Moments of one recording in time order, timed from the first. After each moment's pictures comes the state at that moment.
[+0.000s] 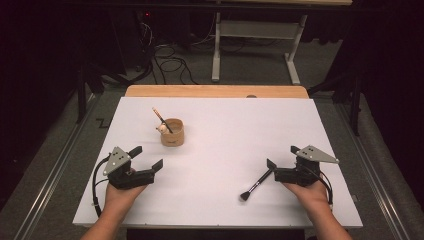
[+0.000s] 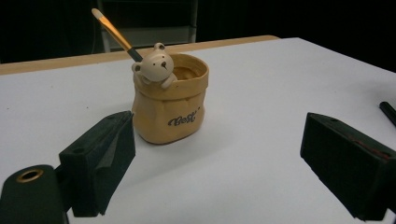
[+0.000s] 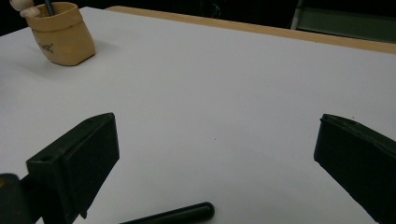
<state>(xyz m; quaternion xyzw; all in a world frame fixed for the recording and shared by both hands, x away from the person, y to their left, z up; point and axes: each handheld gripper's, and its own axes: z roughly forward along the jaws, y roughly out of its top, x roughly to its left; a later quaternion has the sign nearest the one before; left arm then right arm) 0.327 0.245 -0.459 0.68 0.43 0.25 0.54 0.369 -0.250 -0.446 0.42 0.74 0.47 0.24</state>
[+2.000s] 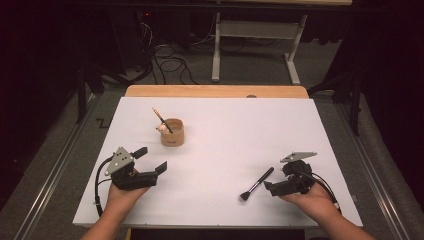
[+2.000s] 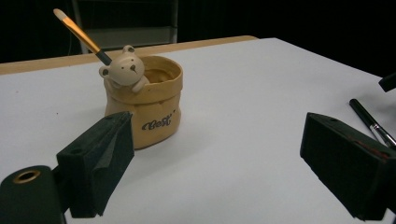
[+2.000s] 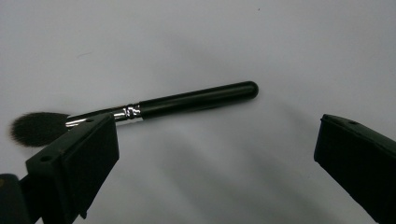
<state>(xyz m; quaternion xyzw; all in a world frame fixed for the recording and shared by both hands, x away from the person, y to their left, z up) 0.326 0.238 -0.457 0.69 0.41 0.22 0.55 0.359 -0.231 -0.446 0.45 0.85 0.26 0.13</state>
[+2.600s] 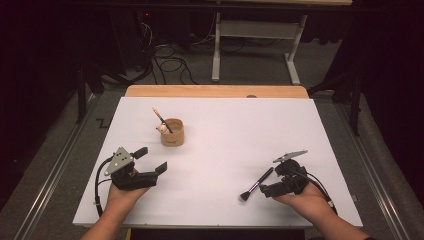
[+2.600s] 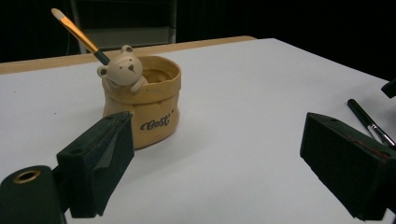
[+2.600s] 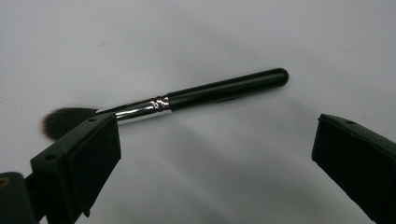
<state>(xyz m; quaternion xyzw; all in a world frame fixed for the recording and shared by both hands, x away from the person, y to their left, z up) 0.326 0.238 -0.457 0.69 0.41 0.22 0.55 0.356 -0.210 -0.439 0.47 0.85 0.21 0.10</state>
